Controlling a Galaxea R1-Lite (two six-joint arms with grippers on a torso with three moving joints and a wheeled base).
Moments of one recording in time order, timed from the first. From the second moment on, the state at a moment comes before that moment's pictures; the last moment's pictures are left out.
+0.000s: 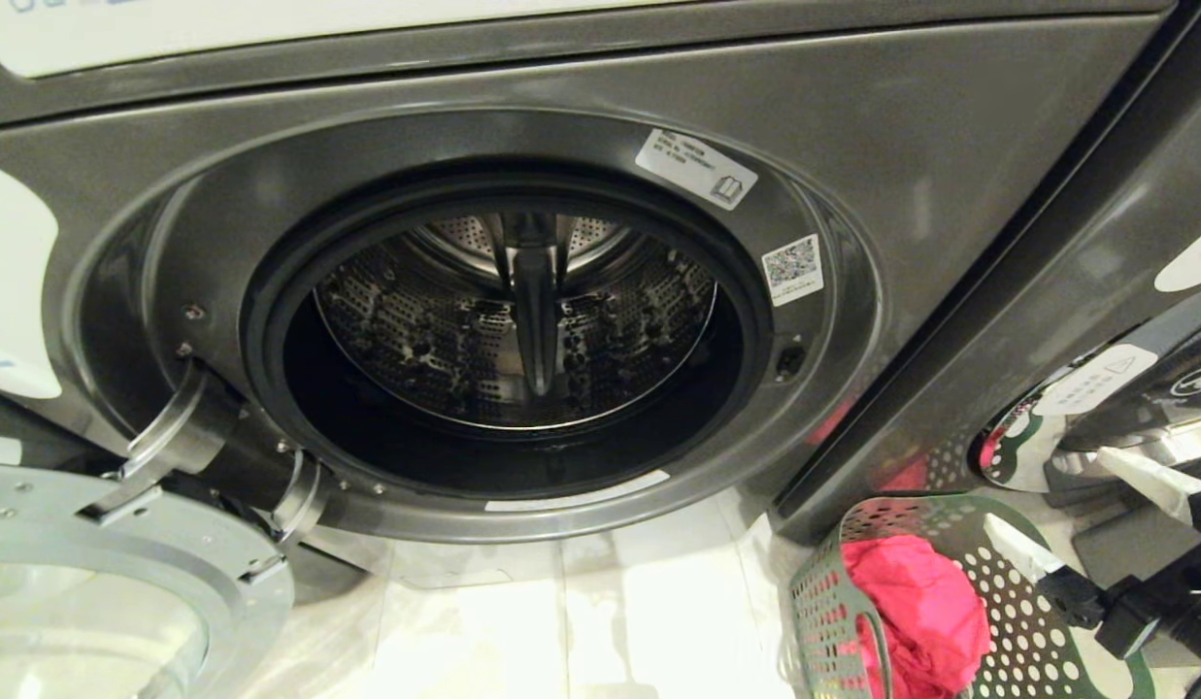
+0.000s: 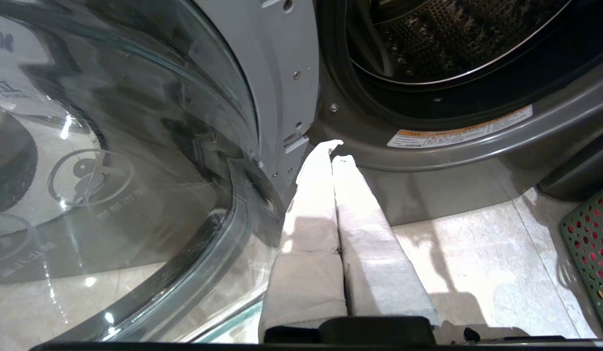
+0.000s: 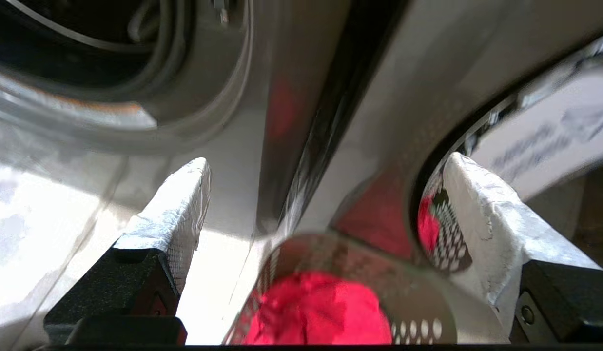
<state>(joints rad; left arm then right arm) 0.00 0.00 0.00 -0.11 -0.01 0.05 0.10 1.23 0.00 -1.28 0.17 -0.32</state>
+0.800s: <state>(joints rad) 0.00 0.00 0.00 -0.11 -0.01 0.05 0.11 0.76 0.00 -0.78 0.01 -0.21</state>
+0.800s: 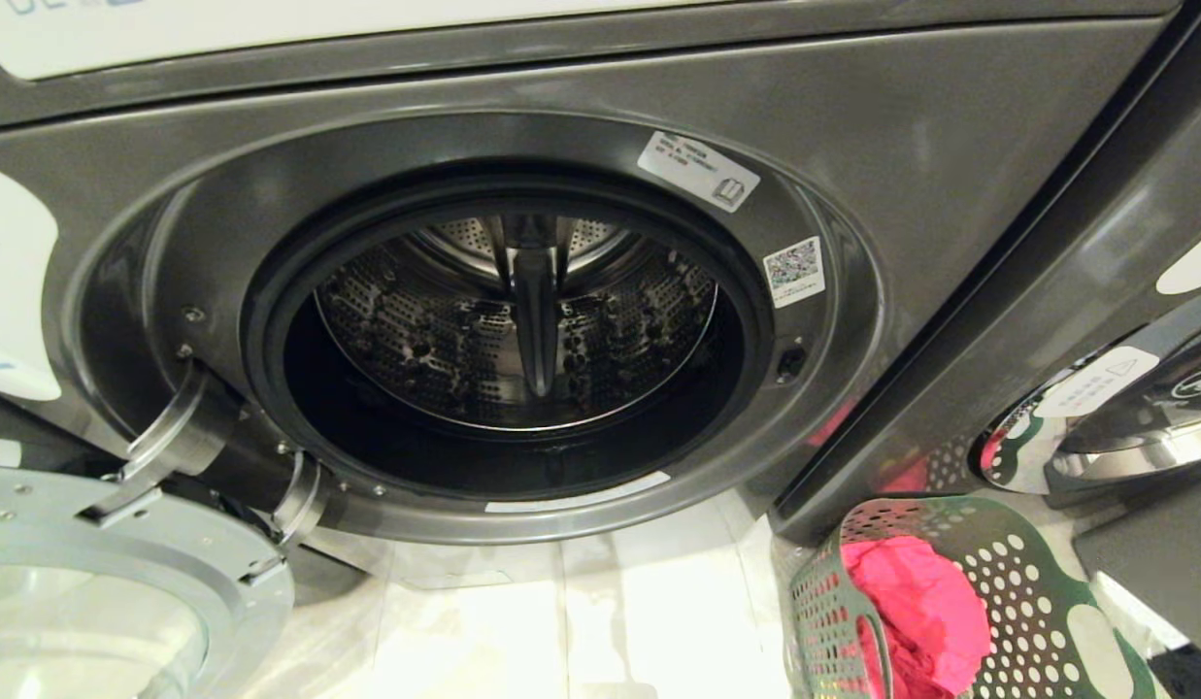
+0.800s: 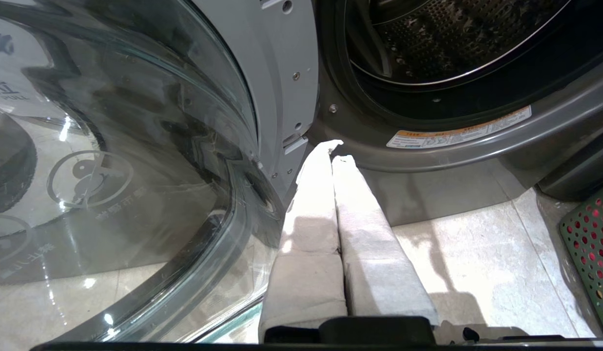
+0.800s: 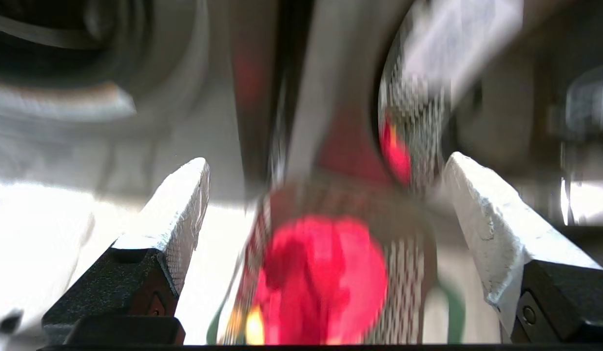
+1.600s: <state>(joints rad) 0.00 0.00 0.00 -0.11 -0.01 0.05 0.05 0.26 0.00 -0.04 0.03 -0.18</state>
